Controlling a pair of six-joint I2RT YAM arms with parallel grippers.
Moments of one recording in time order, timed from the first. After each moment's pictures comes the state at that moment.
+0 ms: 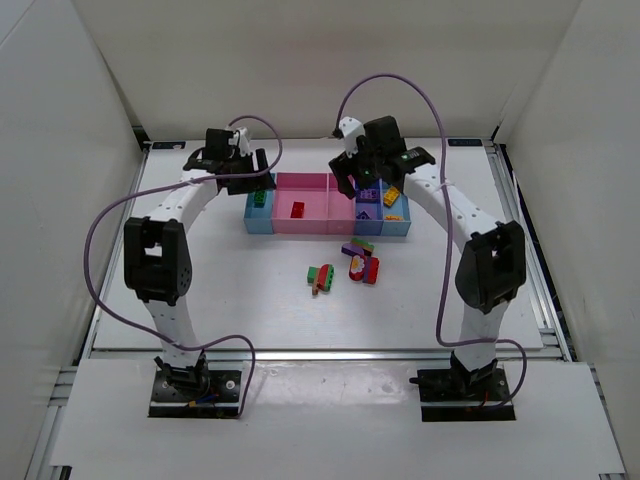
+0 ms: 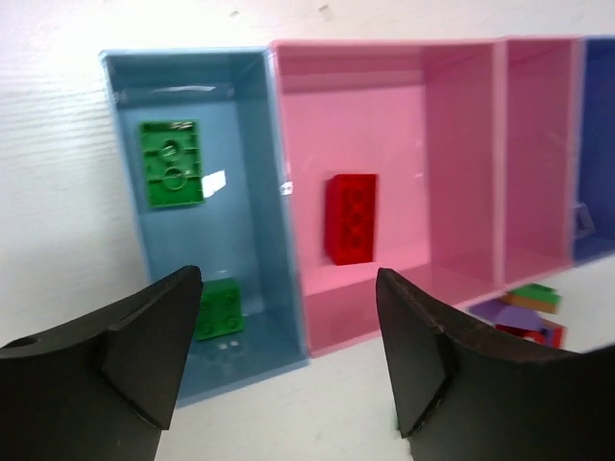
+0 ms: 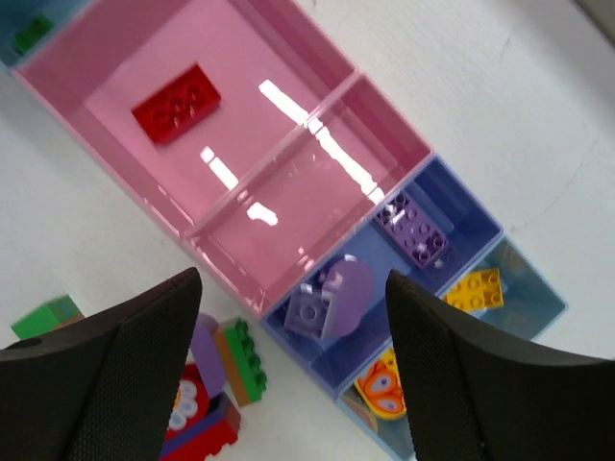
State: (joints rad) left arm -0.16 1.92 1.57 -0.44 0.29 -0.24; right arm 0.50 1.89 1.76 -0.57 -0.20 -0.26
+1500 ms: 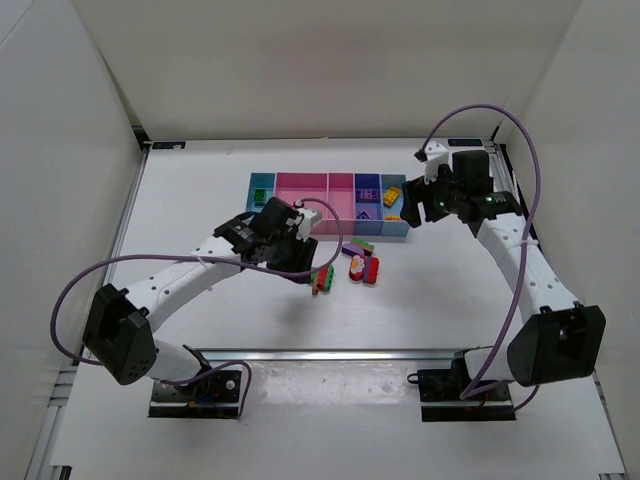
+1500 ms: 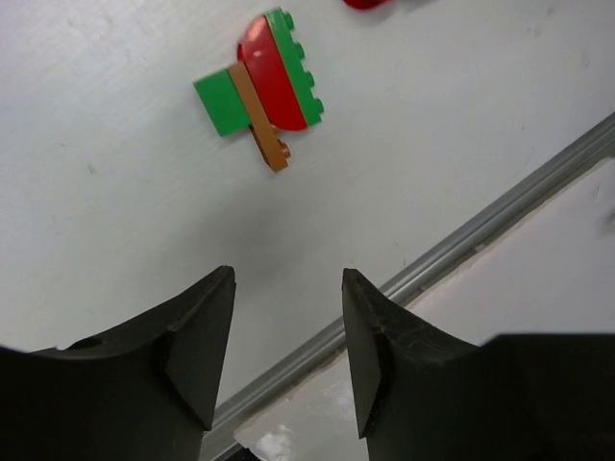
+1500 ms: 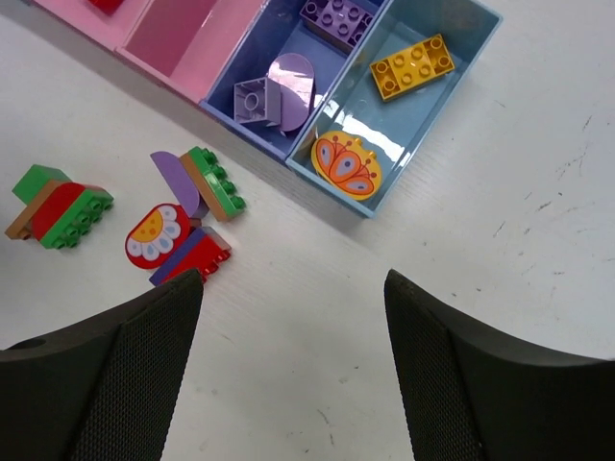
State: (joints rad) left arm -0.69 1.39 1.12 -0.70 0.18 -0.20; right arm 0.20 1.35 1.23 -0.59 -0.33 -0.22
